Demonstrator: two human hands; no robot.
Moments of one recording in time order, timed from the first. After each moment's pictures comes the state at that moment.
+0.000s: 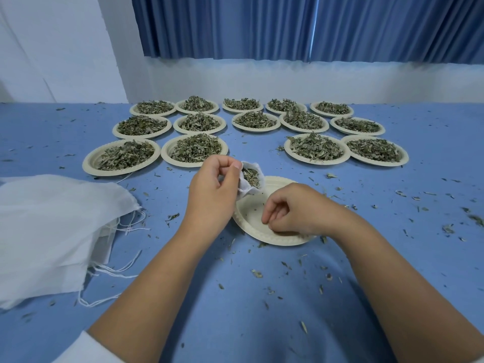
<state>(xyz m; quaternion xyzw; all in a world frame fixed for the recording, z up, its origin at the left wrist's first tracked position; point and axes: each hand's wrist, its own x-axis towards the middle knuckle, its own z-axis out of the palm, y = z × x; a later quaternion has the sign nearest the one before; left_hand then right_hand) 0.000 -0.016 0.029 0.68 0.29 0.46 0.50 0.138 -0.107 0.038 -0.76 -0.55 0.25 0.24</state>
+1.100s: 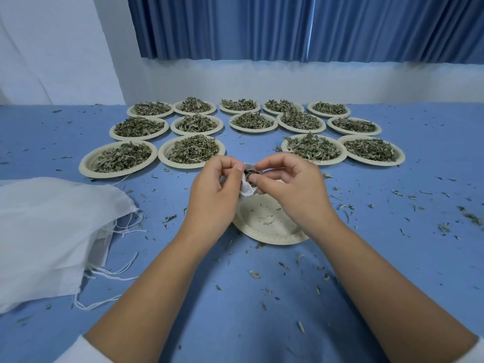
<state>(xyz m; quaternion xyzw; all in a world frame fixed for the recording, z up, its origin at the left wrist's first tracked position) 0.001 -0.023 0.032 0.69 0.27 0.45 0.49 0.125 -0.092 0.030 -0.57 -0.46 0.18 0.66</state>
